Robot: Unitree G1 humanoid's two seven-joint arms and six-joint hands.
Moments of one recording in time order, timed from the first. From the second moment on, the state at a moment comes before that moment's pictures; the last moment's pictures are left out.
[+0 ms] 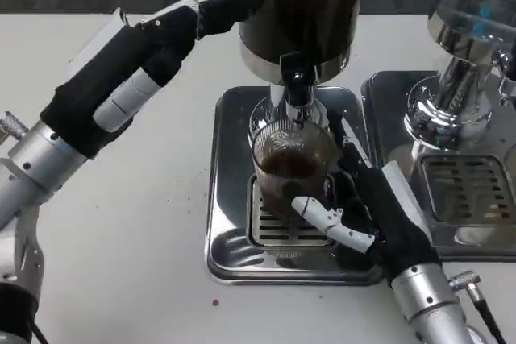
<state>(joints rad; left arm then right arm) -0.53 0.39 0.11 0.74 -0.33 -0.80 -0.87 -0.07 -0.10 0.18 0.39 -0.29 -0.40 -0.09</state>
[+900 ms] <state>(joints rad) -0.39 0.41 0.15 0.75 -0.31 -0.77 -0.87 -0.12 -0.10 0.21 0.47 -0.32 -0.43 -0.11</state>
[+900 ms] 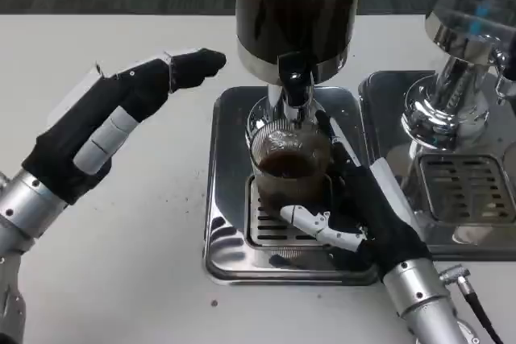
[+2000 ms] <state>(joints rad) -0.37 0.43 0.18 0.74 -0.30 -0.75 -0.85 -0.20 -0.03 0.26 0.62 -0.41 -0.47 -0.32</state>
